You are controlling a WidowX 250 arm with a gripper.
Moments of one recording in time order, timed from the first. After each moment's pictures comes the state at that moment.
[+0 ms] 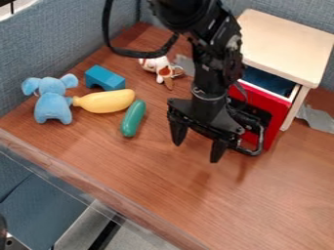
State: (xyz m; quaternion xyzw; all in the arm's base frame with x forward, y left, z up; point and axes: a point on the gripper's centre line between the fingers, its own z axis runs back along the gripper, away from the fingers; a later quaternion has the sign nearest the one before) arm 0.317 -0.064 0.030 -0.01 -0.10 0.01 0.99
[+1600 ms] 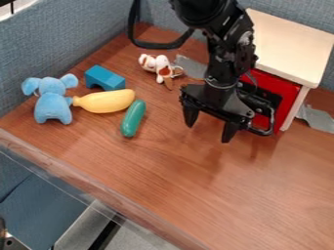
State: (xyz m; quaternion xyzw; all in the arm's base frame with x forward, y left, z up) arm 0.360 -0.060 0.031 0.00 -0.15 0.03 0.99
